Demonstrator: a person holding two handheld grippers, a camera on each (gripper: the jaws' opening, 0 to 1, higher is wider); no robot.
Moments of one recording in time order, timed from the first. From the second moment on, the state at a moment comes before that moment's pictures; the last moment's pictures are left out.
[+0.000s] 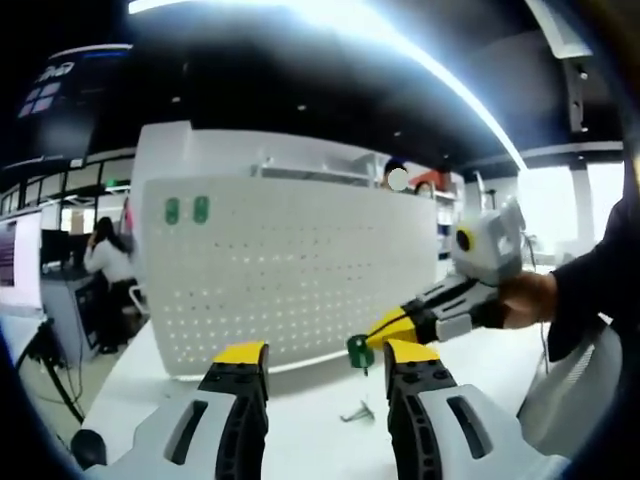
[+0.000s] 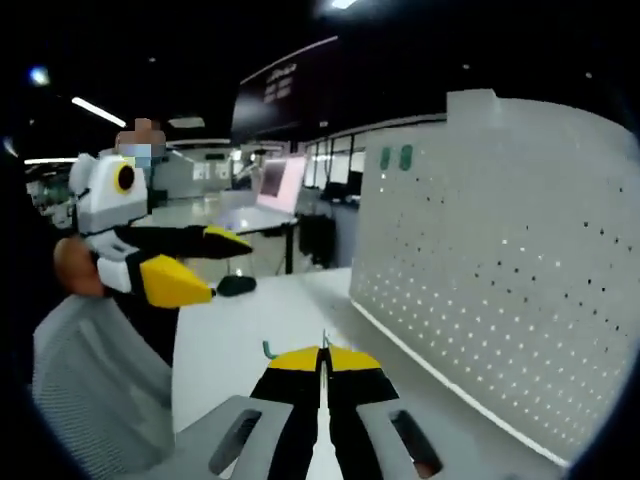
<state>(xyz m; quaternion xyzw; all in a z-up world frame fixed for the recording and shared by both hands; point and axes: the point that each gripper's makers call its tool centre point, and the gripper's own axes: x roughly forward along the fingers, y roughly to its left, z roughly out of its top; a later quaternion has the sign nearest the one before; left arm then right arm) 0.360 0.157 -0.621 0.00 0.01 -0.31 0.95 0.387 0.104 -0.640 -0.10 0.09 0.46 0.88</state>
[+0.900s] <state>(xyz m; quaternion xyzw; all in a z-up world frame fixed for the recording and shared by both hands) 0.366 0.126 -0.602 0.04 -0.01 -0.34 0.94 0.368 0.118 -0.593 -0.01 0.05 0.46 0.89</state>
